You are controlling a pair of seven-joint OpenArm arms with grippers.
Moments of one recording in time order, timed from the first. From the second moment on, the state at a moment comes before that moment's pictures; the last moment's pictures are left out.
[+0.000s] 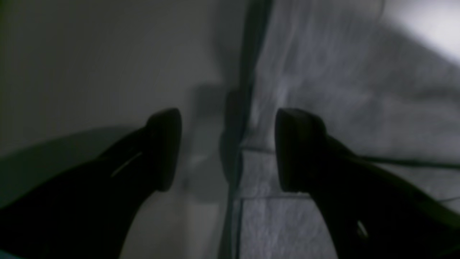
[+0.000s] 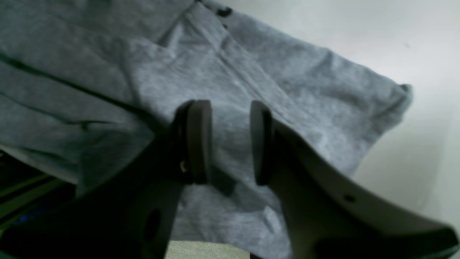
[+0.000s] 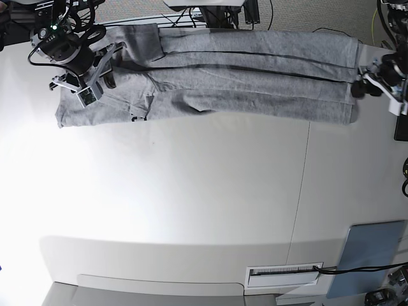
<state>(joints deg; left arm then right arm) 21.6 -31.4 -30.4 80.6 -50.9 -30.0 49.1 -33.3 22.9 13.3 125.4 21.2 23.2 -54.5</state>
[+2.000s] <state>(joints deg) 21.6 -24.9 -32.8 67.7 -72.4 -40.9 54.3 -33.3 21.8 1.6 125.4 18.1 23.3 -56.3</state>
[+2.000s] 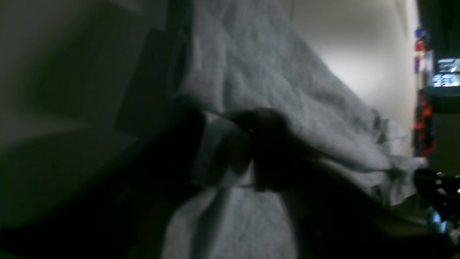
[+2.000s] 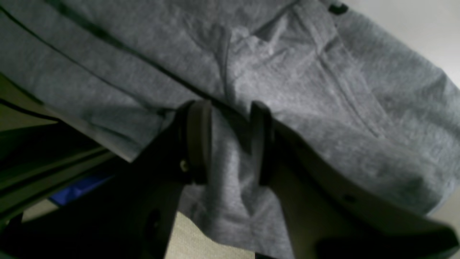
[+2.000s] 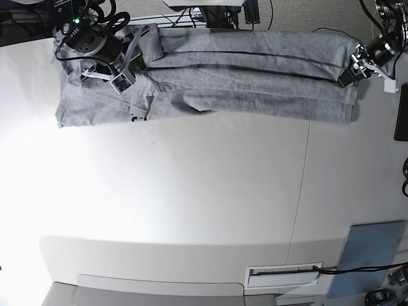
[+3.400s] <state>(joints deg) 30.3 -9.6 -19.9 107.5 -60.8 -33.9 51.5 -33.3 21.7 20.9 125.4 13.0 23.3 -58.6</state>
